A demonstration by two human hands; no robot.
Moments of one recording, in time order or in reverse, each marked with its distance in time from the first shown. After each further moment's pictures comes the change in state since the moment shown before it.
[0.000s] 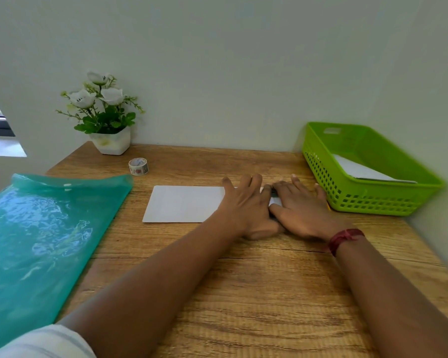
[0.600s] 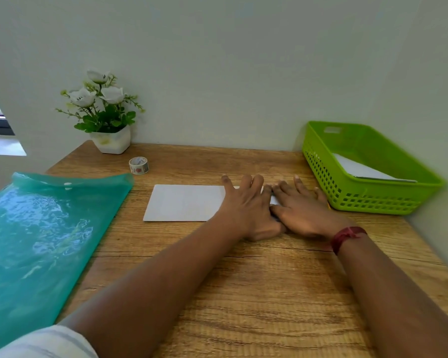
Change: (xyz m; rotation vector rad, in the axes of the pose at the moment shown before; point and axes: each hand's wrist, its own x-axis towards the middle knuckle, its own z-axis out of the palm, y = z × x) left_hand -0.002 0.004 -0.006 -0.006 -0.076 -0.006; right_hand 0.002 0.005 0.002 -0.026 -0.096 0.013
